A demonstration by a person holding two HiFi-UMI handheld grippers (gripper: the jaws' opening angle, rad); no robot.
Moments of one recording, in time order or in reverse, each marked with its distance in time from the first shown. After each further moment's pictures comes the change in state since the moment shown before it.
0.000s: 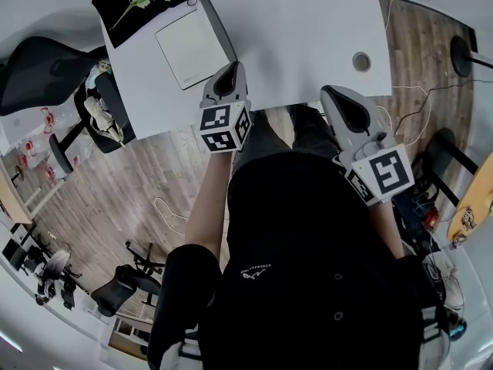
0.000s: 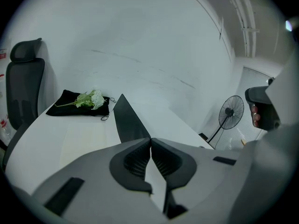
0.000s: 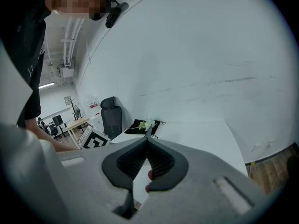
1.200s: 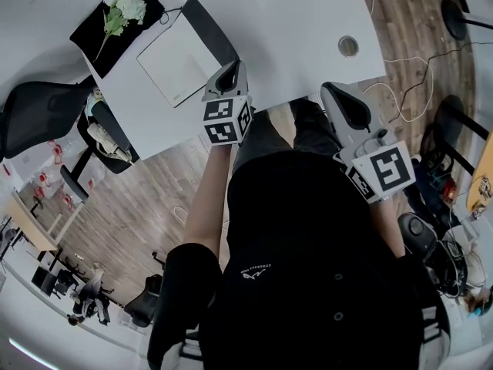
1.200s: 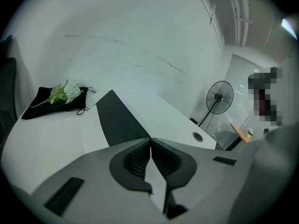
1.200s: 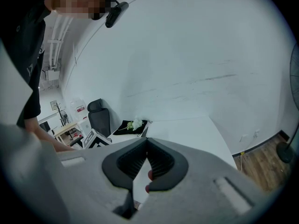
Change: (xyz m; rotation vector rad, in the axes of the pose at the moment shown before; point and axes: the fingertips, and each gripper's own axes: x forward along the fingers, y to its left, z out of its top) left arm 0.055 -0.032 -0.021 0.123 0.159 -0.122; right arm -0.018 -0.038 -0.010 0.090 -0.014 -0.142
